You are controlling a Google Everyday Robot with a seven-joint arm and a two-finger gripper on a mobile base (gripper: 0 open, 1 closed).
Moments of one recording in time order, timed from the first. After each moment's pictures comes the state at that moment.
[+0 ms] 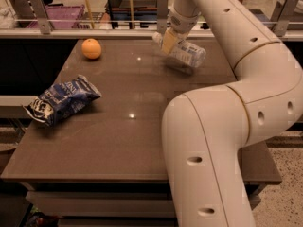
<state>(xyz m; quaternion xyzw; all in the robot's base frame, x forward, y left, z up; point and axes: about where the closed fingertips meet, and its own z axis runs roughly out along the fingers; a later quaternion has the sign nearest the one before) 0.790 -0.095 0.869 -0.39 0.90 0.00 0.18</state>
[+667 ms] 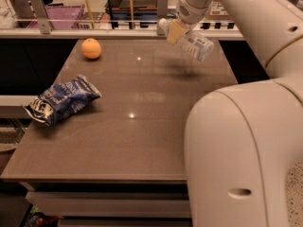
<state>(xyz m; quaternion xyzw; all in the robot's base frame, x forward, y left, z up) 0.775 -0.111 0.914 -0.36 0.90 -0.01 0.24</state>
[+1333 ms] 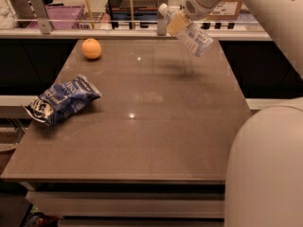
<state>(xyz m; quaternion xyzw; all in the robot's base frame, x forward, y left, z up) 0.771 -0.105 0.949 -0.36 0.86 0.01 0.35</state>
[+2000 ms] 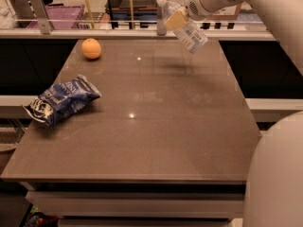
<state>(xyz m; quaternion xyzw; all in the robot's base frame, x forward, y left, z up) 0.786 -0.096 0.962 -0.37 0.82 0.06 0.43</state>
